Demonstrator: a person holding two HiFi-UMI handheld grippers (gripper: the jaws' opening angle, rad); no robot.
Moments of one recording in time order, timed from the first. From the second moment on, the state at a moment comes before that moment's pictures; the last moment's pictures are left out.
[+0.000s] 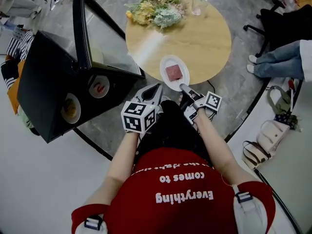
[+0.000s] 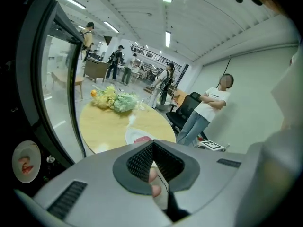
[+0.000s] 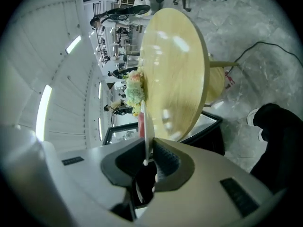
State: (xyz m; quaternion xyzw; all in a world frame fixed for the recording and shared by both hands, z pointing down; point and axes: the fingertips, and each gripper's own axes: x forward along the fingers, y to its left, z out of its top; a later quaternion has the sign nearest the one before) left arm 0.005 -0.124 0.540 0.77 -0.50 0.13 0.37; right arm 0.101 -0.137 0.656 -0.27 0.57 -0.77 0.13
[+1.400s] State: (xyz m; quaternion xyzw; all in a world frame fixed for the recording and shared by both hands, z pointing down) left arm 0.017 -0.132 0.581 0.78 -0.46 0.18 0.40; right arm 0.104 -0.122 0.728 -0.51 0.41 -0.75 -0.10
